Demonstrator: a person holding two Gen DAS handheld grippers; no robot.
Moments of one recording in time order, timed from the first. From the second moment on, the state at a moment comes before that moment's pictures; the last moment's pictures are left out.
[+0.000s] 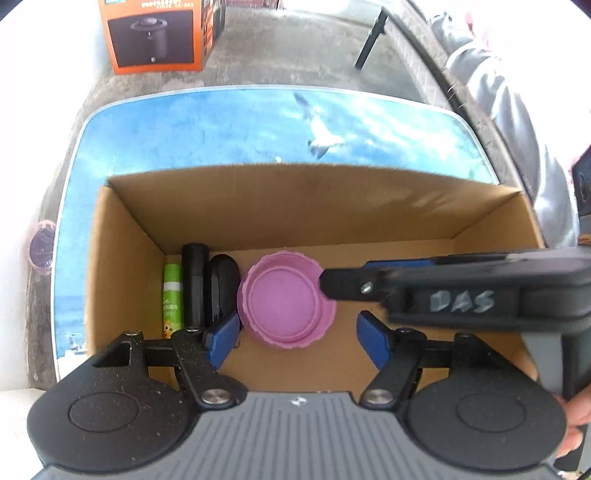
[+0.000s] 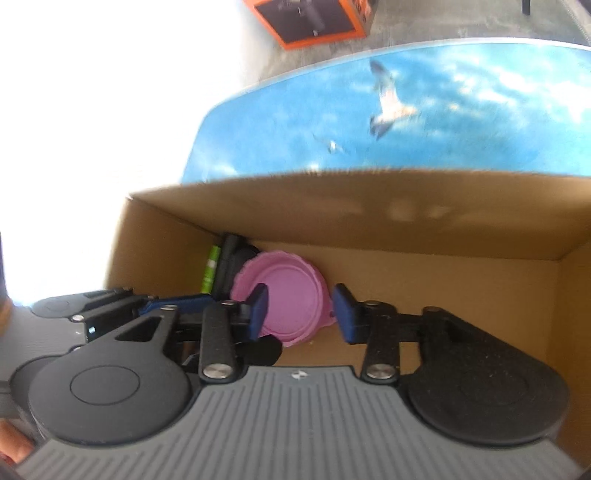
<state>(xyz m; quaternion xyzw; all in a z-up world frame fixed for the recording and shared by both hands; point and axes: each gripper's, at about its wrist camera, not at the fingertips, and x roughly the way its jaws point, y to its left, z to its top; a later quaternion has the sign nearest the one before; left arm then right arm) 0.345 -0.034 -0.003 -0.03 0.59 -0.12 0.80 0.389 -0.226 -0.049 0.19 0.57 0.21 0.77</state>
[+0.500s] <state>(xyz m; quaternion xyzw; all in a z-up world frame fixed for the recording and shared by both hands) 0.216 -0.037 0.106 -0.02 0.44 -0.19 0.88 0.209 -0.300 0.086 0.21 0.39 0.26 0.86</state>
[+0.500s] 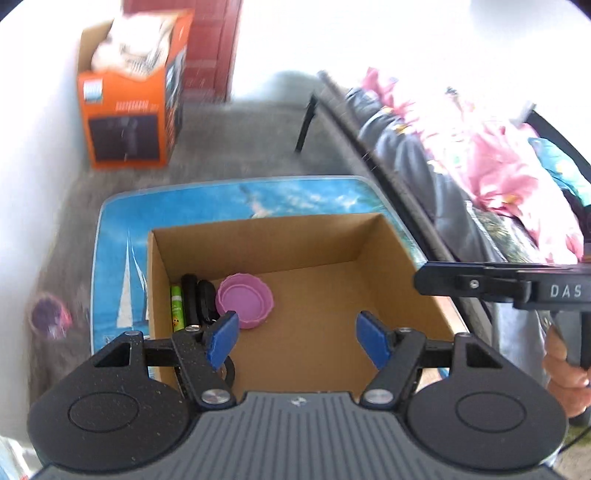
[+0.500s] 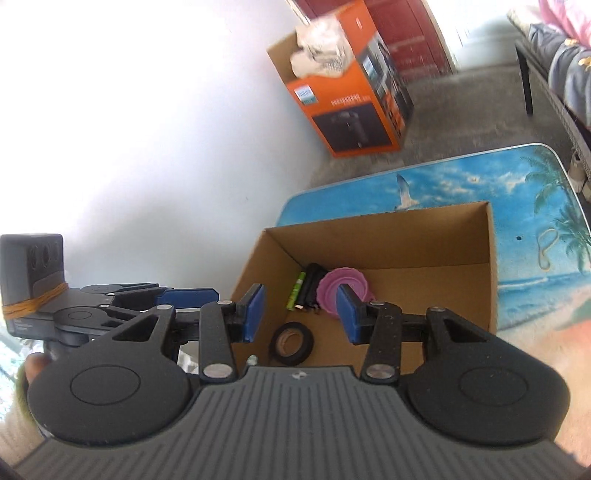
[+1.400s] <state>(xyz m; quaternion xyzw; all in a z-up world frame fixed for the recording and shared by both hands) 0.071 -0.094 -0.041 0.12 0.38 -0.19 0.90 0.110 -0.249 -0.054 0.23 0.43 0.20 0.85</state>
